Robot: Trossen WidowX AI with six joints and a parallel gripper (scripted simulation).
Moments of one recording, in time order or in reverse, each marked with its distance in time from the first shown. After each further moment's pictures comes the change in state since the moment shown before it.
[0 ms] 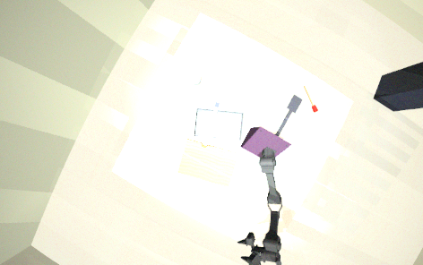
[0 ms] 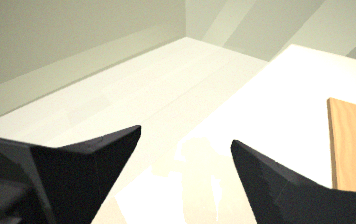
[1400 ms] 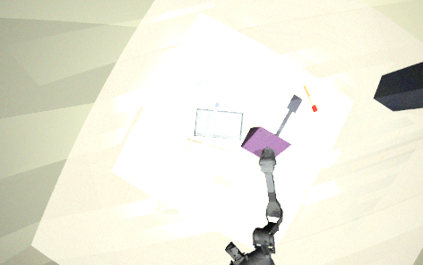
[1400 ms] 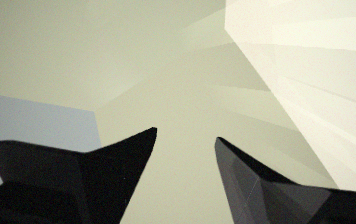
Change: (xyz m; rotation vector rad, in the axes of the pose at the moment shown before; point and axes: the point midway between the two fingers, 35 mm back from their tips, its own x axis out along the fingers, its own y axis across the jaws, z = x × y) arm -0.052 -0.105 0.282 1.909 -0.017 0.674
